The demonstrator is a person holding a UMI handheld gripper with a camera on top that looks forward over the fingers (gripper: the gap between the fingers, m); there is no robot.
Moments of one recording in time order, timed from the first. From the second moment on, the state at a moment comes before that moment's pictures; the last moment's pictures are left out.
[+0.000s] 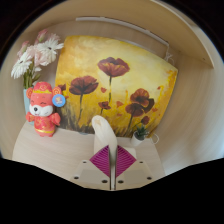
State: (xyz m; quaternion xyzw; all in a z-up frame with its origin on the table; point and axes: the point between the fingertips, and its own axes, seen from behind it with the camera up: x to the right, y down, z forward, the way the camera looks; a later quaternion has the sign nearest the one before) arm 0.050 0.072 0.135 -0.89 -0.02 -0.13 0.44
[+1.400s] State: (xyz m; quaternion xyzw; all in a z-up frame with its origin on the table) arm 0.017 -0.221 0.206 -0.87 -0.04 -0.02 0.49
